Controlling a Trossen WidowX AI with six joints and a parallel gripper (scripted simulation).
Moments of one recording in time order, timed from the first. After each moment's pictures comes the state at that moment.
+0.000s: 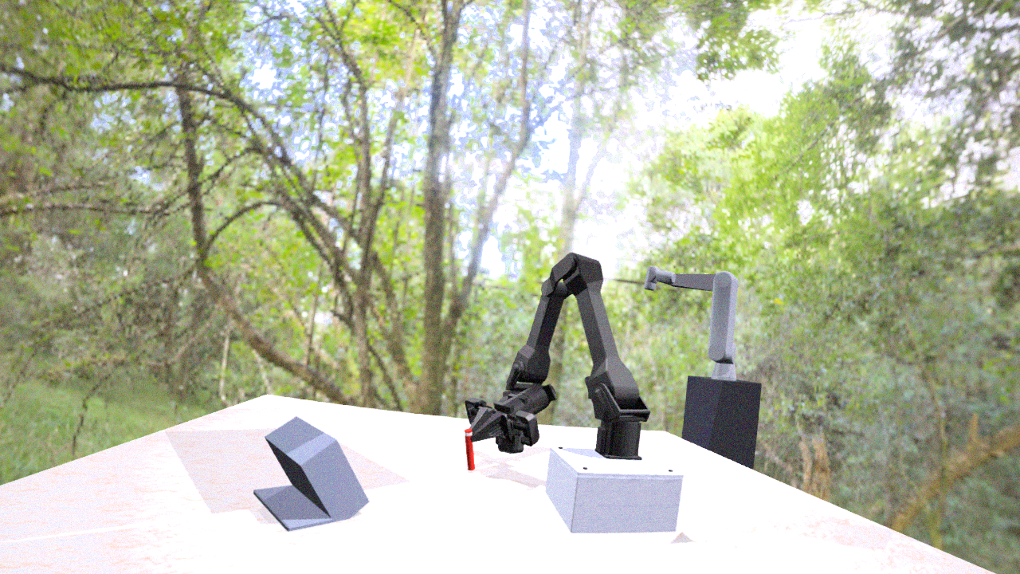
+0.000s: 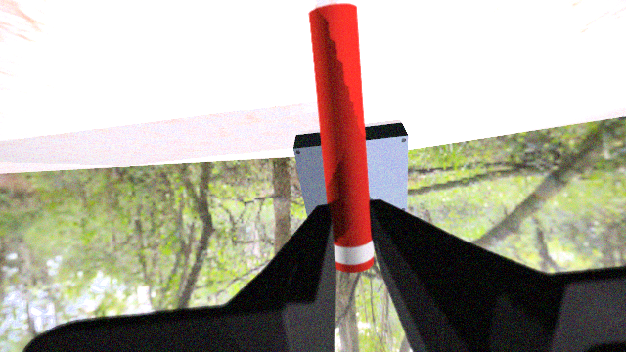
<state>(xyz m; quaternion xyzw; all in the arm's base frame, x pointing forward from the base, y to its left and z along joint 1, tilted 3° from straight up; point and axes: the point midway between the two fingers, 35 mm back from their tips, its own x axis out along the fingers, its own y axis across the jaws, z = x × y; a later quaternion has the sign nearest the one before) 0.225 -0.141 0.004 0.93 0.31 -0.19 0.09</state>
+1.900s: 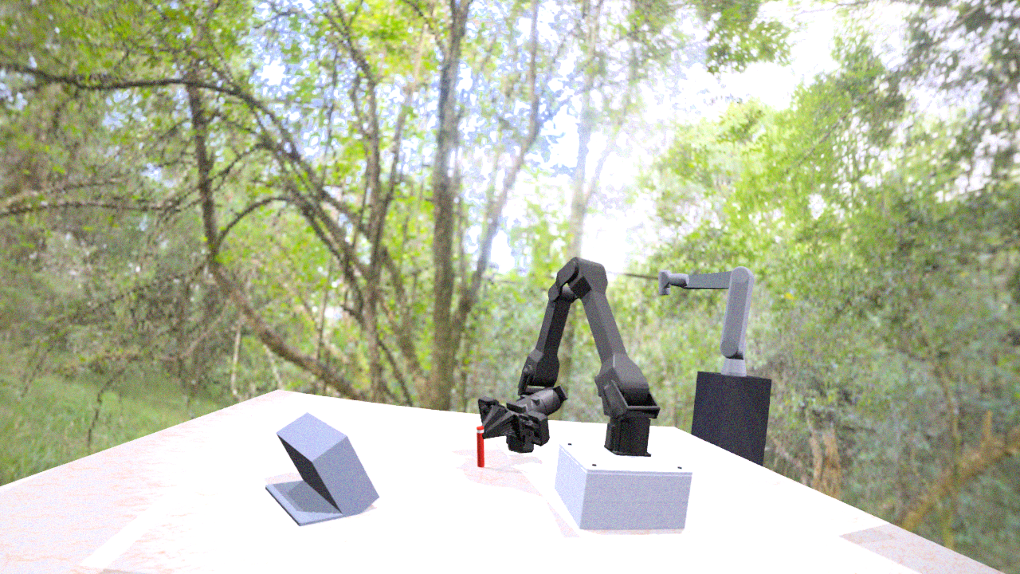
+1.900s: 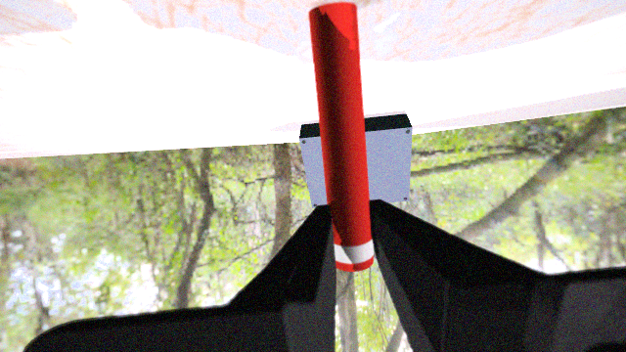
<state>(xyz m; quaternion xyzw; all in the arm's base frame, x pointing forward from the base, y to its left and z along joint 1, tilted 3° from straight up) 0.219 -0.151 -0.001 0.93 0.30 -0.16 0.09</state>
